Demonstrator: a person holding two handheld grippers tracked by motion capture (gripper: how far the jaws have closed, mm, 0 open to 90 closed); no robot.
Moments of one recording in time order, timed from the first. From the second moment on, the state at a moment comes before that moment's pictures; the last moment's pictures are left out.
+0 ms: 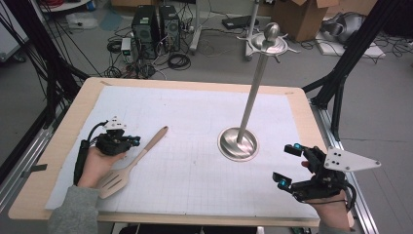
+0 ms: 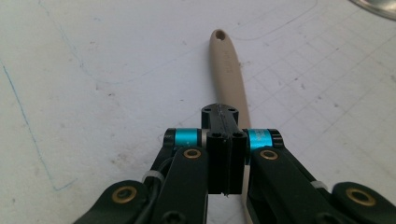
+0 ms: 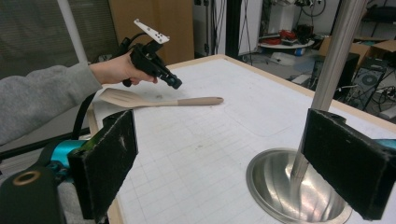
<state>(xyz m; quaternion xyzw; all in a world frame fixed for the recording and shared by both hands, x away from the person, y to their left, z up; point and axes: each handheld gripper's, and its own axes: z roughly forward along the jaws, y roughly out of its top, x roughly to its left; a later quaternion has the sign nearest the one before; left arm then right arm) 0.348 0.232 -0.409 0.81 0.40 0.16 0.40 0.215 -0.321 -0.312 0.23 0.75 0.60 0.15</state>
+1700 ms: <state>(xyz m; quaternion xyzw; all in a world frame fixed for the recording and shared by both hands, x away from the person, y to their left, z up) 0.297 0.237 -0.380 0.78 0.41 0.14 0.46 0.231 -0.312 -0.309 0.22 0.75 0.60 0.15</state>
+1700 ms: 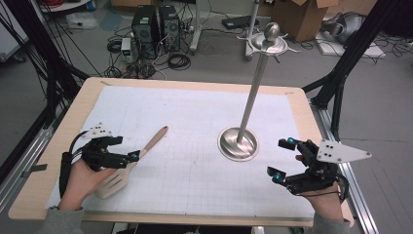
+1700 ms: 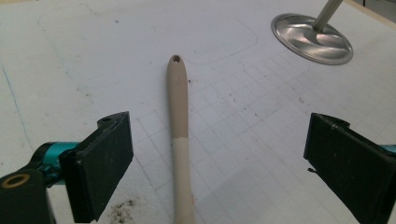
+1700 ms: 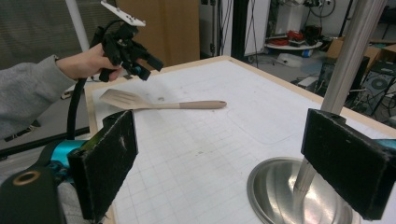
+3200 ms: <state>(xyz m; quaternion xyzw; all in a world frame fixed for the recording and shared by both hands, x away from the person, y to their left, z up) 0.308 0.226 -0.411 0.79 0.43 0.16 0.42 0.233 -0.311 -0.311 0.21 0.76 0.60 0.14</state>
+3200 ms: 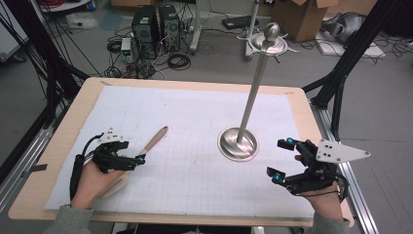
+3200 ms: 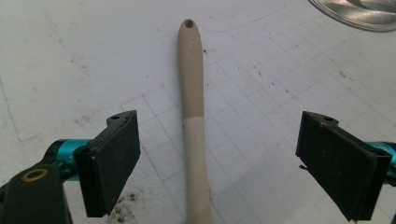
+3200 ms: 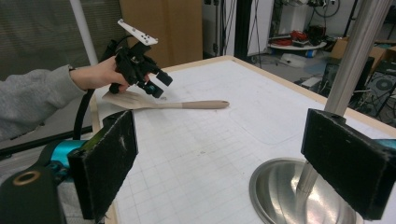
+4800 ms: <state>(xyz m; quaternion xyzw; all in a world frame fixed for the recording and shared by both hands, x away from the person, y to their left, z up) 0.307 0.220 -0.438 0.82 0.42 0.16 0.35 0.236 -0.306 -0.316 0.22 0.76 0.59 0.13</state>
